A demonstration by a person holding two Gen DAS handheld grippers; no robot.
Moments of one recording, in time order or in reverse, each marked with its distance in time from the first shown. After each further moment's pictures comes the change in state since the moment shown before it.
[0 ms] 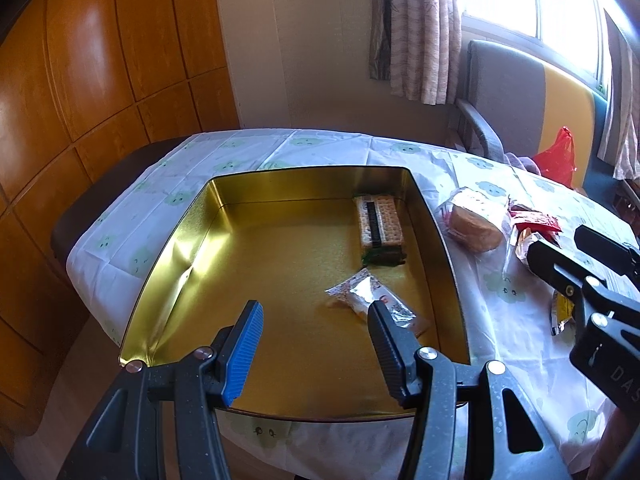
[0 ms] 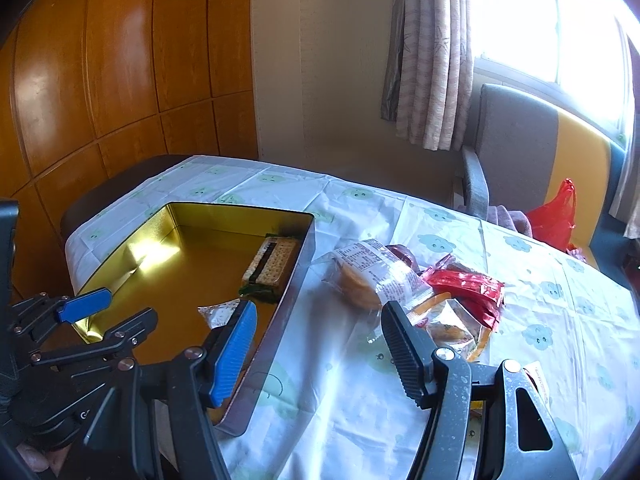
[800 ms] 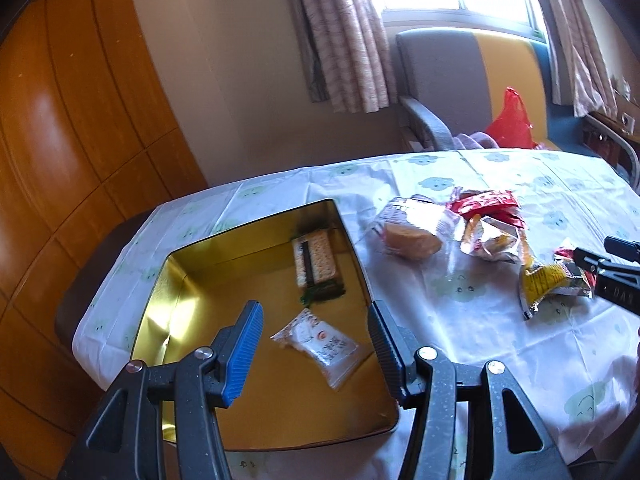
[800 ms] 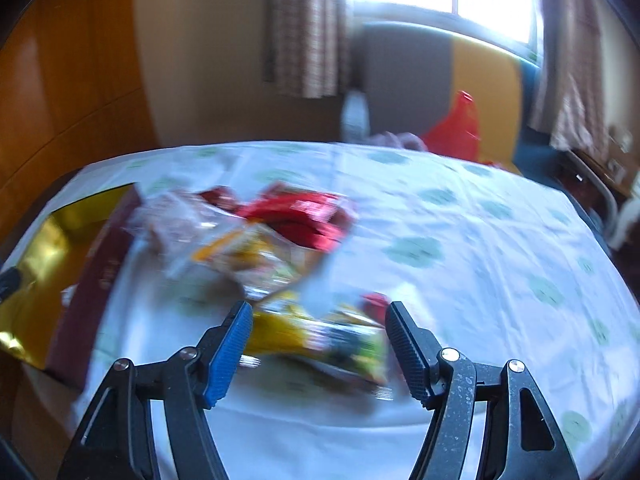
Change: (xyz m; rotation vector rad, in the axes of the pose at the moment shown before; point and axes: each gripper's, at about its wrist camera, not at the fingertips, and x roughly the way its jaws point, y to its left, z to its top) left arm -0.022 -0.073 0.012 0.272 -0.109 -0.014; right arm -0.004 -0.160 -0.066 0.267 0.128 -0.282
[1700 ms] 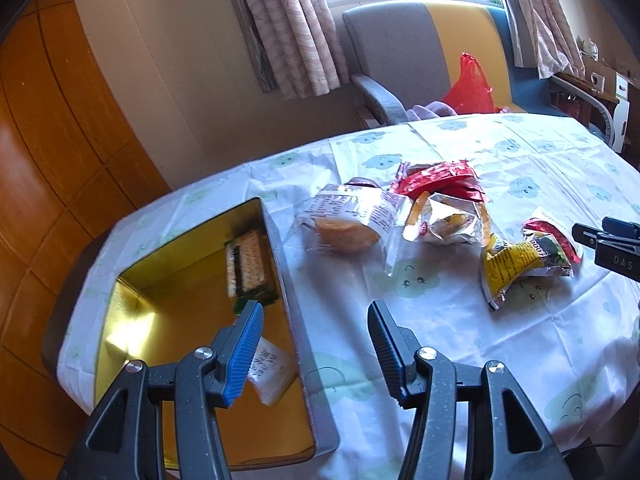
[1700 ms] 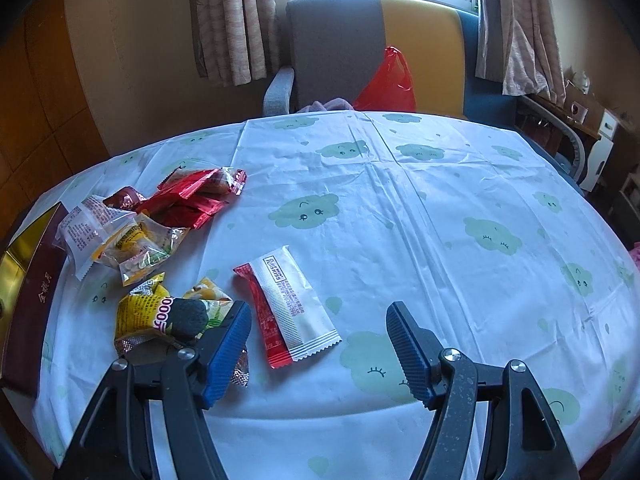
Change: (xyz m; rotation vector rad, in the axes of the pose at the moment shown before) left arm 0.025 -0.057 0.012 0.118 0.064 -0.105; right arm 0.020 -0.078 -0.018 0.138 0.053 -0.064
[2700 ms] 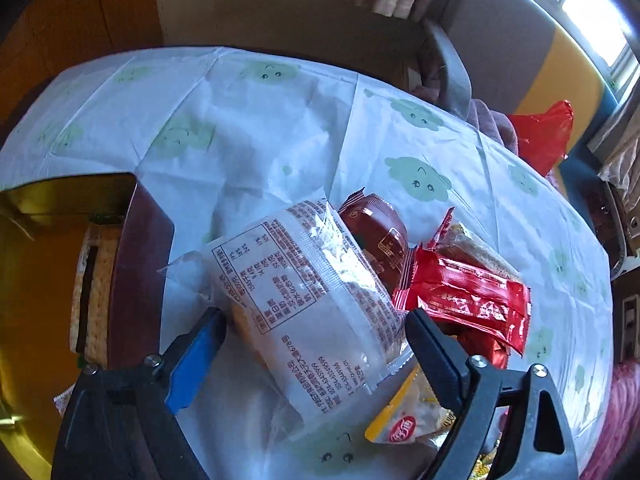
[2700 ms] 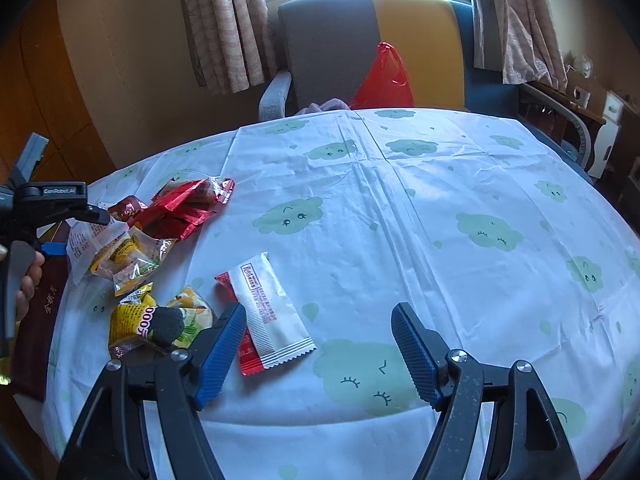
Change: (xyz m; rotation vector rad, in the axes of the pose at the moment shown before) left arm 0.175 0.000 0.105 -0.463 0.372 -0.186; right arm 0.005 -0.027 0.002 0.049 -0.005 0.048
